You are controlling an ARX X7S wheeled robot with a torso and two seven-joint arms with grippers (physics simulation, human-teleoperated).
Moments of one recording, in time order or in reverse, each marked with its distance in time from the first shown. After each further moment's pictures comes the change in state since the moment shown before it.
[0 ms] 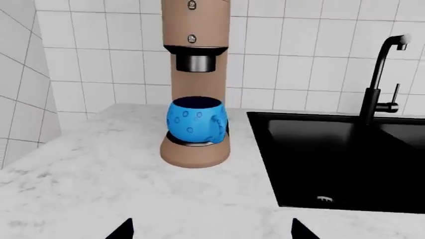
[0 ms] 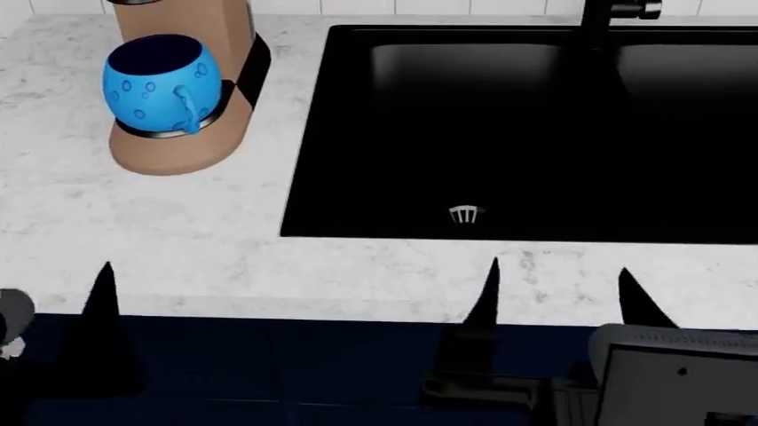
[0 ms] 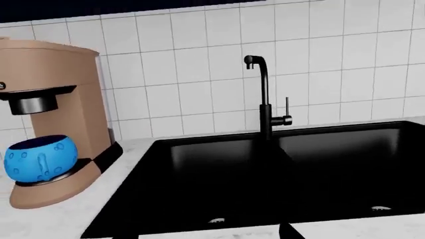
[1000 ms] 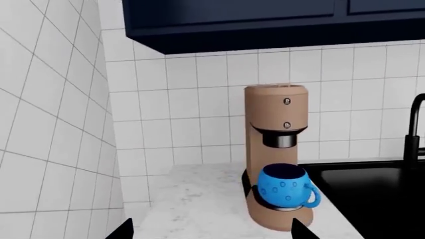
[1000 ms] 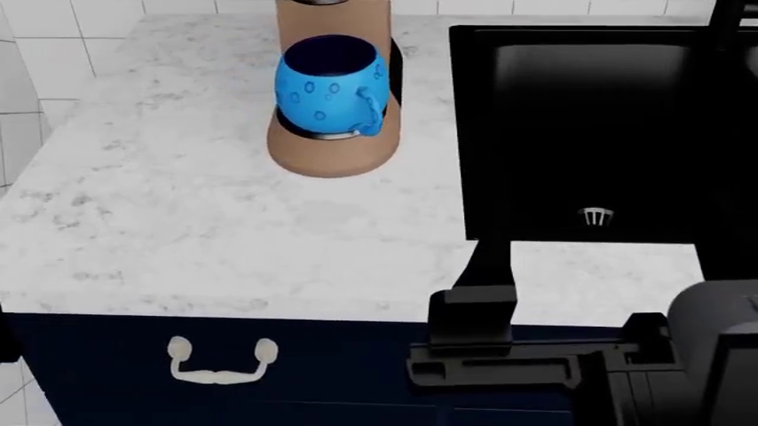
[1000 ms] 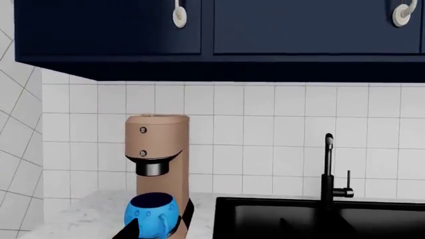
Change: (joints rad) left arm -0.520 -0.439 -0.016 0.075 -1.376 0.016 -1.063; right arm 0.460 0.278 0.249 -0.216 1.151 0.368 0.764
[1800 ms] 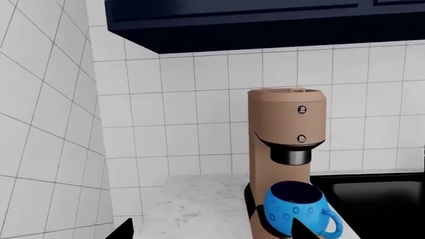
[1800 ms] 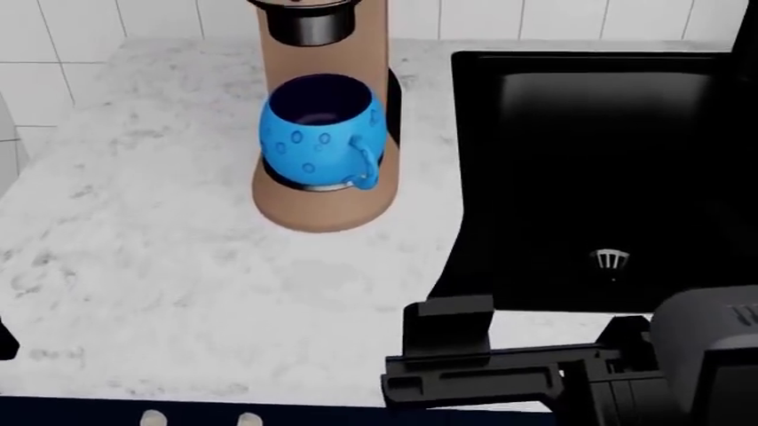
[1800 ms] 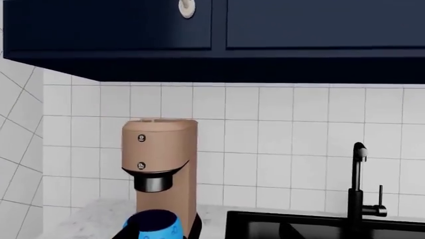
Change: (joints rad) left arm -0.016 -0.047 0.054 0.013 0.019 0.073 0.005; right arm 0.041 -0.004 -0.009 -0.002 0.093 0.003 0.052
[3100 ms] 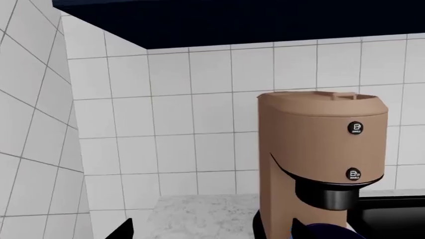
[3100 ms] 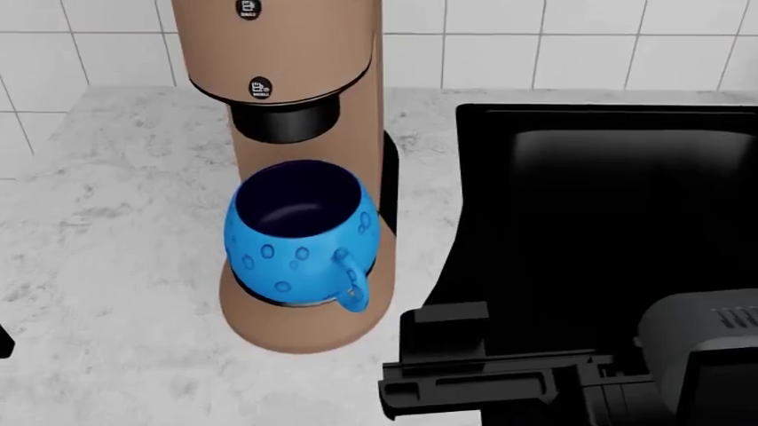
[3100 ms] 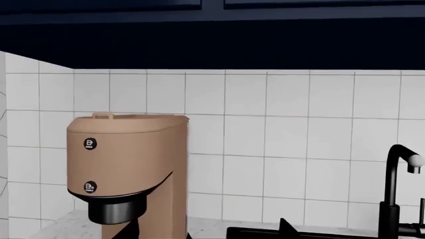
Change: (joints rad) left arm 0.000 -0.051 0.045 0.012 0.040 0.065 0.028; right arm -0.005 -0.055 0.056 0.005 0.023 0.081 -0.008
